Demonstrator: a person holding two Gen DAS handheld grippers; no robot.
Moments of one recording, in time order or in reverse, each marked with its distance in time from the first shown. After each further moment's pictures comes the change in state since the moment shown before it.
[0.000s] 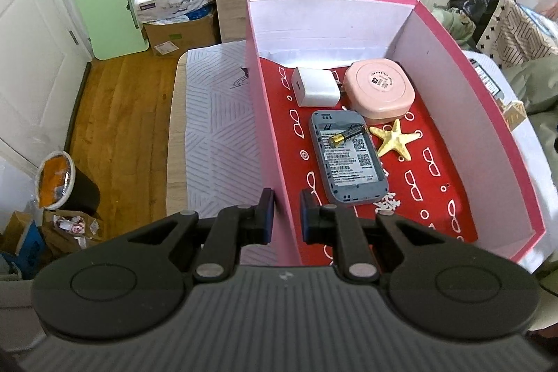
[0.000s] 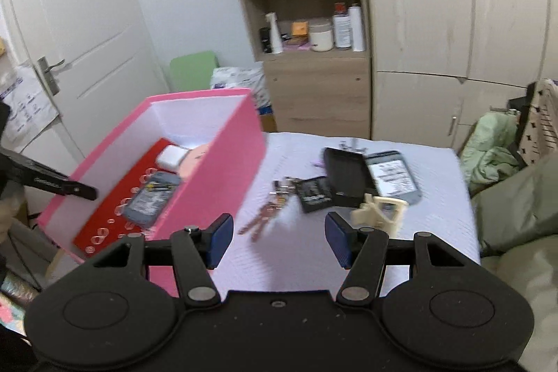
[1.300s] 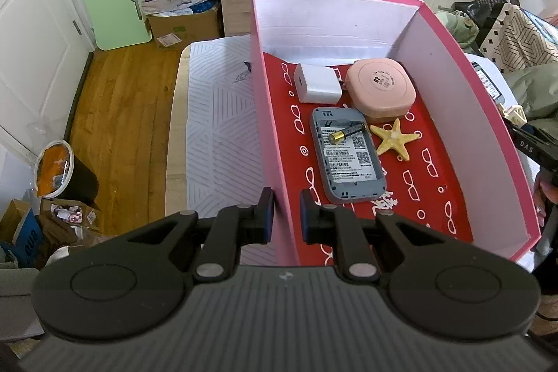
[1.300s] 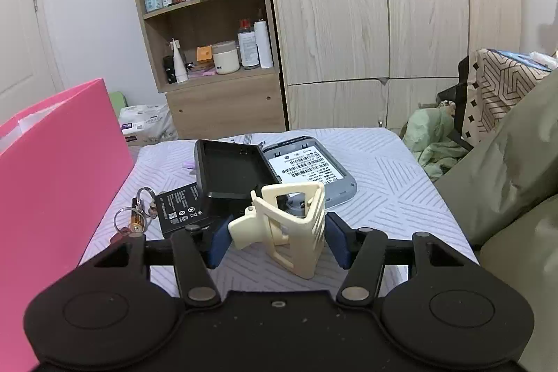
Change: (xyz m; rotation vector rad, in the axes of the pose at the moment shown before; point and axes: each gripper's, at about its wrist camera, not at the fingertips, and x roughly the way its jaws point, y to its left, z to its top) left arm -0.003 0.002 -0.001 -0.039 0.013 -0.006; right arm 0.106 -0.056 -0.046 0.119 -0.168 -0.260
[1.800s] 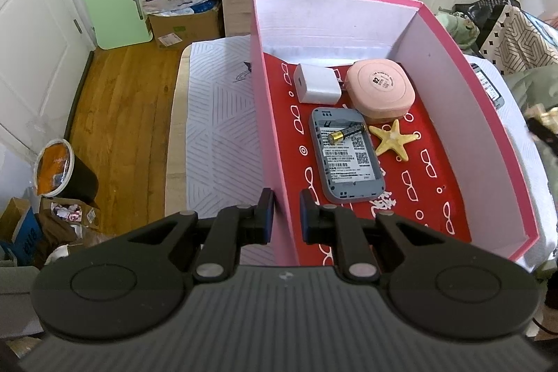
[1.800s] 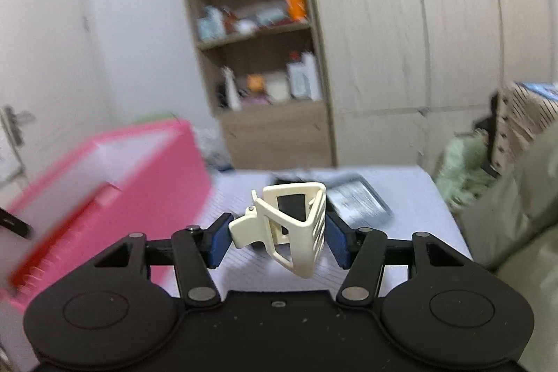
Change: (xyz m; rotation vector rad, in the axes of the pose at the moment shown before) left arm -0.002 0.000 0.001 -0.014 -0.003 -0.002; right arm -0.079 0.020 0.018 -0.024 -0.106 0.185
